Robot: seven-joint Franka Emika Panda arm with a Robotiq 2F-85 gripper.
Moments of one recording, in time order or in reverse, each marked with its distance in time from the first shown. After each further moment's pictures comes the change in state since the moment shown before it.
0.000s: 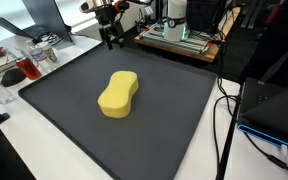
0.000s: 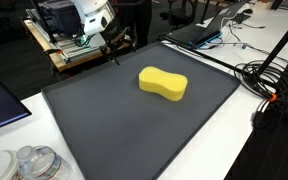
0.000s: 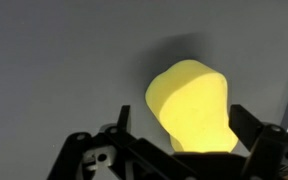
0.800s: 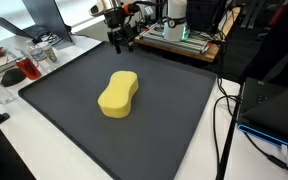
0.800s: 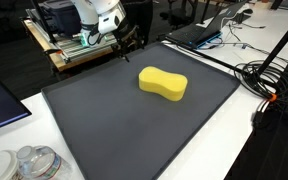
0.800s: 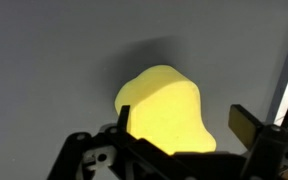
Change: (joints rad) arm 0.119 -0.015 -0.008 -0.049 0.111 0.062 0.000
